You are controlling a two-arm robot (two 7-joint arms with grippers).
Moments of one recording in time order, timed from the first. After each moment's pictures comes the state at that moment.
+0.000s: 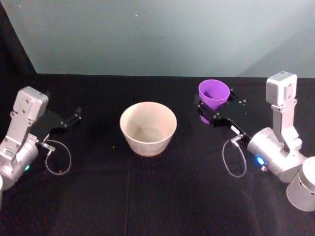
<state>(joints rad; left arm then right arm) -0.20 0.60 0.45 -1.41 -0.25 -0.12 0.03 0.18 0.32 -0.28 -1.49 0.29 -0.06 0.32</state>
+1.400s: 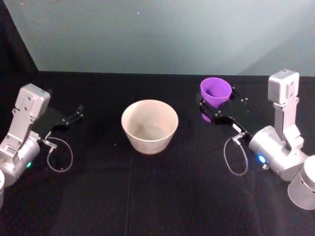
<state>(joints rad) -0.20 0.60 0.45 -1.41 -0.25 -0.12 0.03 0.18 0.32 -0.28 -1.49 0.29 -0.06 0.32</state>
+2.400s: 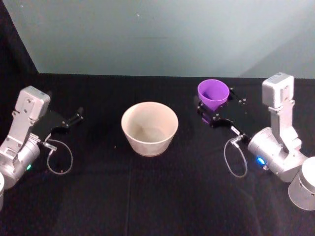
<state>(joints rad) -0.20 0.60 0.45 -1.41 -0.25 -0.12 0.03 0.18 0.33 -0.29 -1.49 0.24 -0.08 0.32</state>
